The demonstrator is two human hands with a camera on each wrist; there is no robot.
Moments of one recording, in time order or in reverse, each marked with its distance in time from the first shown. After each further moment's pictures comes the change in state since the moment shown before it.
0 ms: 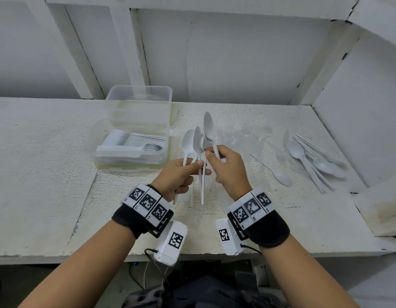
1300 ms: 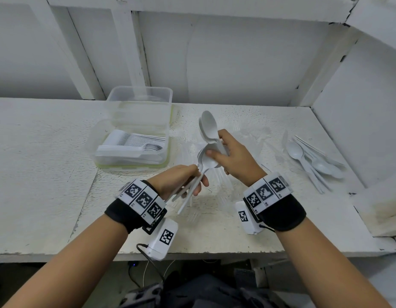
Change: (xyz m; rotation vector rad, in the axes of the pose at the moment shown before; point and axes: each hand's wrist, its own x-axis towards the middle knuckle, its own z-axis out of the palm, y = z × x) left_hand -0.008 0.010 -0.001 0.381 -0.246 -0.125; right_hand 0.018 -0.013 -0.029 -0.198 -0.292 -0.177
